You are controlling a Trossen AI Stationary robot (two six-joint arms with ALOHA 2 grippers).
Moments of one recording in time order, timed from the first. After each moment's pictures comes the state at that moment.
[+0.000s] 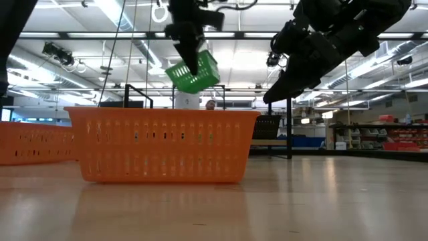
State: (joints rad) left arm 0.17 1.88 1.87 -1.26 -0.34 0.31; right arm -0.02 1.32 0.60 0.13 0.01 0.05
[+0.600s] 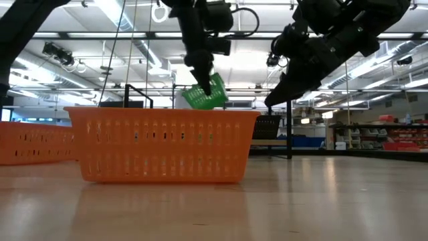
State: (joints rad) left arm 0.35 1.99 1.87 -1.07 -0.18 0.44; right arm -0.03 1.32 0.60 0.11 0.03 0.06
